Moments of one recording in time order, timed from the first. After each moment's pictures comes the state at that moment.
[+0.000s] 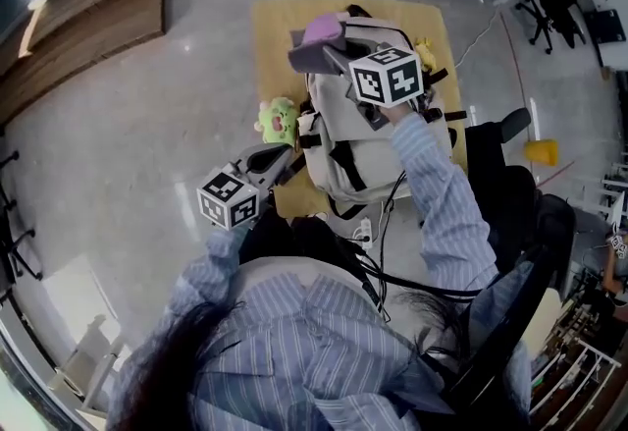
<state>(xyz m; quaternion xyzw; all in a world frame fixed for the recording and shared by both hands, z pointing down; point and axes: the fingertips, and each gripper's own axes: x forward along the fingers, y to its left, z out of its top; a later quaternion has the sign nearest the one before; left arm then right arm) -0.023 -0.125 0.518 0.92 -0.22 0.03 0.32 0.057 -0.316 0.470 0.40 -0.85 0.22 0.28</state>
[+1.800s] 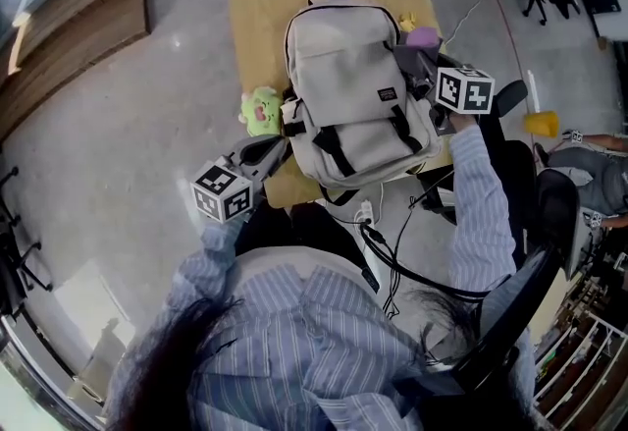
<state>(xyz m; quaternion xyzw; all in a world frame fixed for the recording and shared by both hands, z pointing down) -0.001 -0.120 0.523 0.92 -0.19 0.05 0.33 0.316 -0.258 0.476 0.59 -0.71 0.26 0.30</state>
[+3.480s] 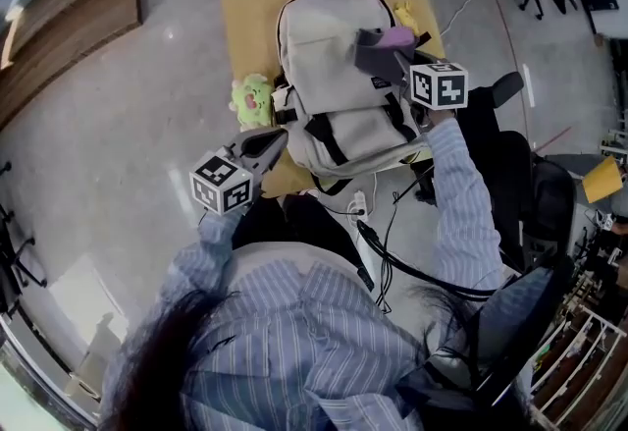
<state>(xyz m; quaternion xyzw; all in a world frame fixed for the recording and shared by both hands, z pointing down) 0.019 -0.103 0.525 0.93 -0.17 0.06 0.33 0.288 -0.239 0.515 0.56 -0.71 0.26 0.35</state>
